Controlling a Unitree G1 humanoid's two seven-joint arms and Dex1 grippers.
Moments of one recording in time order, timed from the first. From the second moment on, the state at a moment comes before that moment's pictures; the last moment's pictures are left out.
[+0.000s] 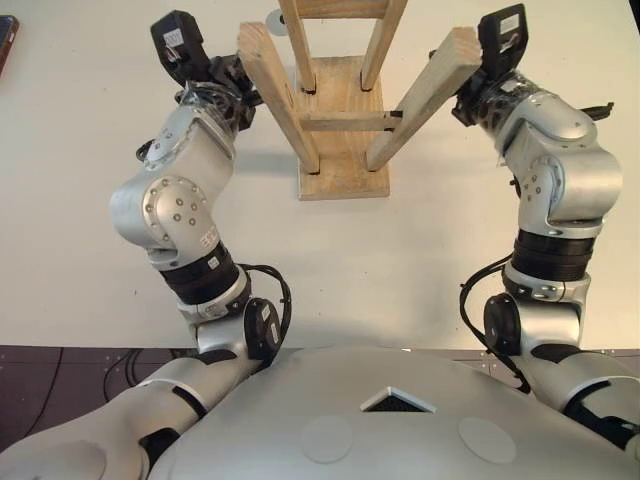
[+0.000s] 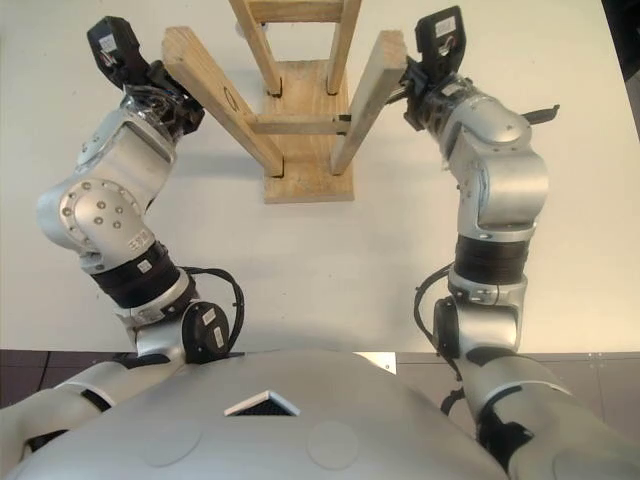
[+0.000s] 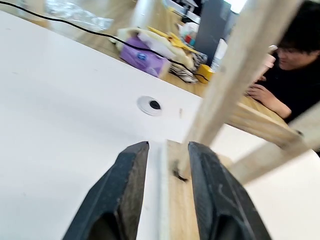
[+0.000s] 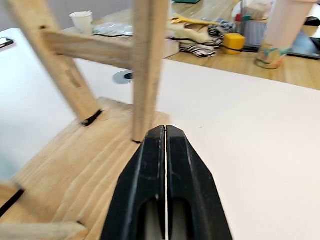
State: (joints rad) left arm -0.43 -0.09 0.32 -0.33 -0.37 1.05 0.15; right arm -0.39 -0.21 -0.03 -0.25 0.12 0.92 0.47
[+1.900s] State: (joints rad) left arm -0.13 0.38 -0.12 -0.26 -0.39 0.67 -0.65; right arm -0.46 -0.60 0.23 0.52 -0.07 0.00 0.89
